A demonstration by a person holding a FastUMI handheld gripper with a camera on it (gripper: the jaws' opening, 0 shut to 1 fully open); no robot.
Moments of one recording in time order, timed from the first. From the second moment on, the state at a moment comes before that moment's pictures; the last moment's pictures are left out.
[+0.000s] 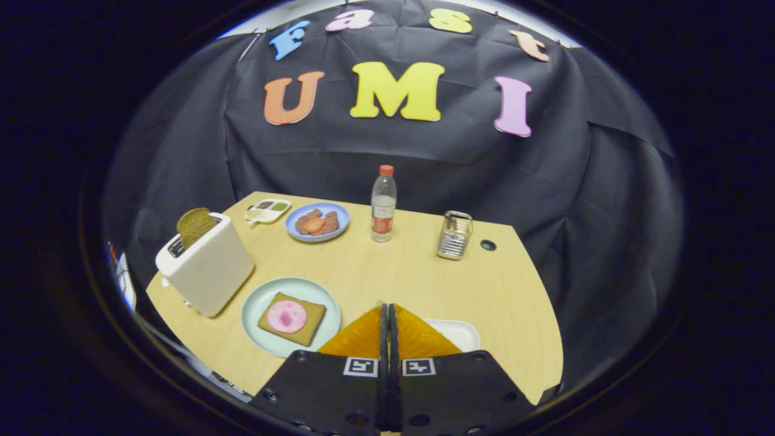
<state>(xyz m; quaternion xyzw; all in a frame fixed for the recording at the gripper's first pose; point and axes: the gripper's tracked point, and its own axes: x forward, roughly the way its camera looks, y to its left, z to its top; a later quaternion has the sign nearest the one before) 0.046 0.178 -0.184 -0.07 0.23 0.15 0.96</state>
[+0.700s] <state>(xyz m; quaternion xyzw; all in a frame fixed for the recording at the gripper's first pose) 0.017 0.376 -0.206 -0.08 0.27 0.27 0.92</state>
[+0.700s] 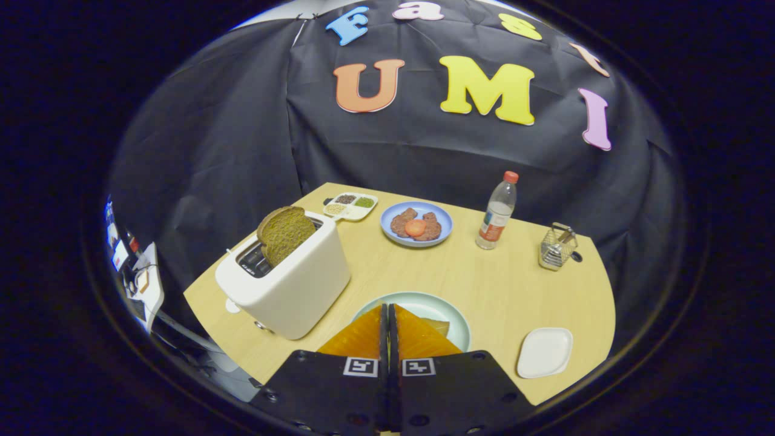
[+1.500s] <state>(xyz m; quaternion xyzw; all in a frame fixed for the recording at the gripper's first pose) 0.122 0.381 -0.293 -0.10 0.33 0.20 0.92</state>
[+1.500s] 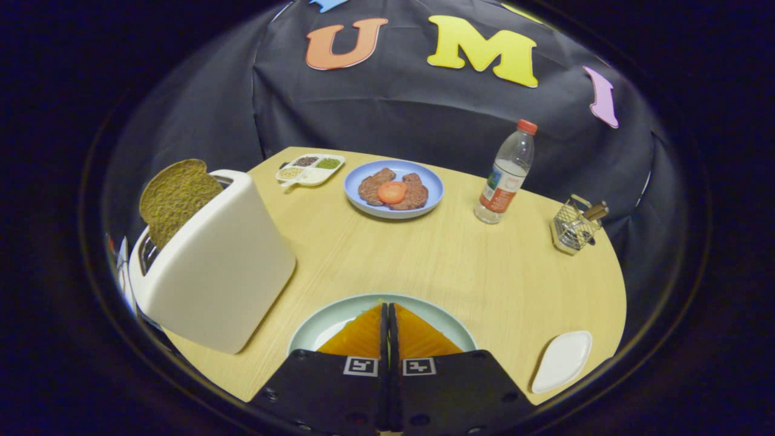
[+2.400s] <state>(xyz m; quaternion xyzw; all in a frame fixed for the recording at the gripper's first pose) 0.031 0.399 -0.195 -0.10 0.23 0.24 0.94</state>
